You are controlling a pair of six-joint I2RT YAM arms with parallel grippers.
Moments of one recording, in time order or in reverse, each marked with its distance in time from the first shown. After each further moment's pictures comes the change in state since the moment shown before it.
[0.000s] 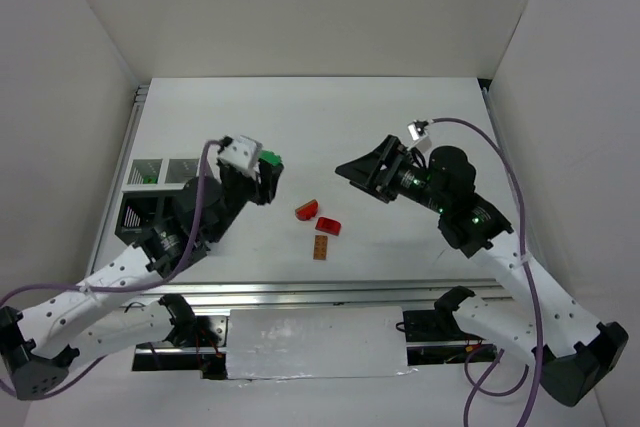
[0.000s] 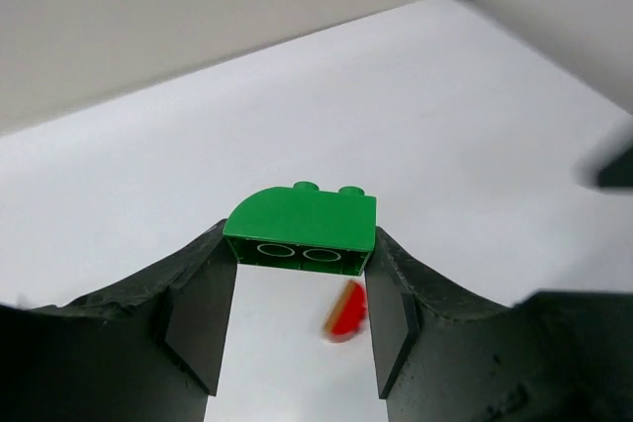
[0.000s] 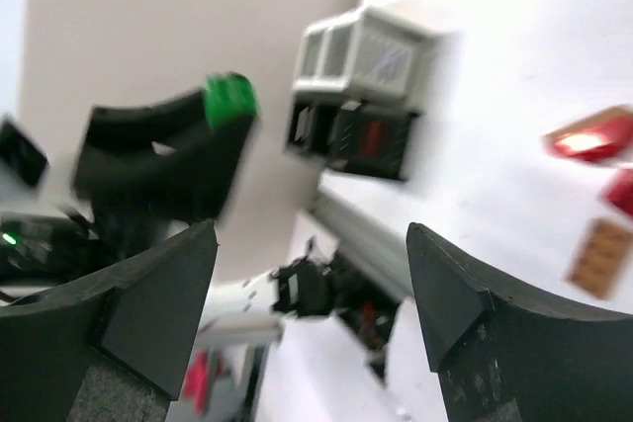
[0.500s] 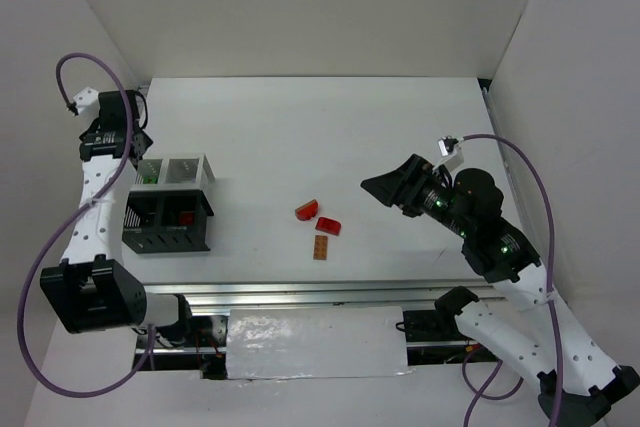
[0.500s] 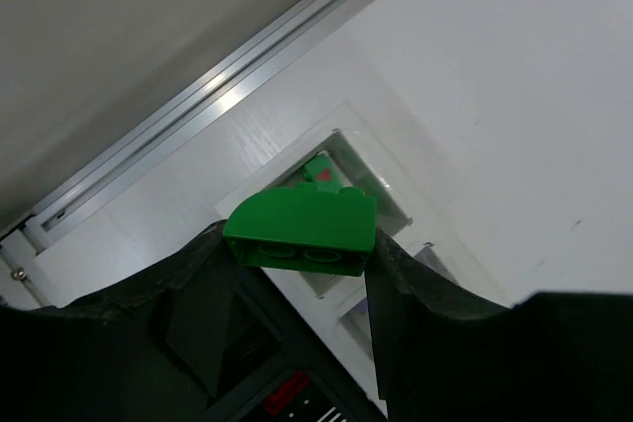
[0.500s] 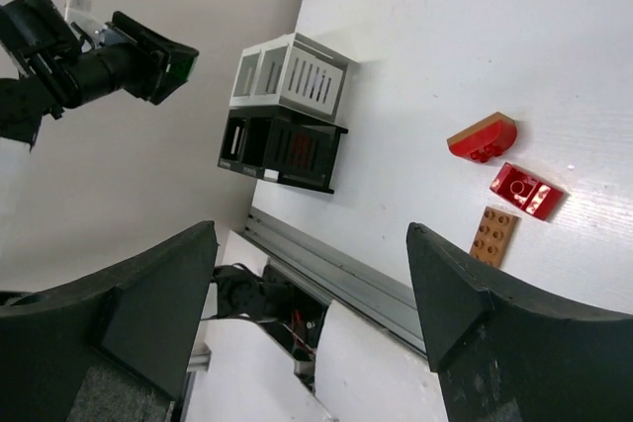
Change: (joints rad) left arm 1.056 0.485 0.515 -0.752 -0.190 -0.570; right arm -0.058 -0.217 -0.033 -0.232 0.146 -0.169
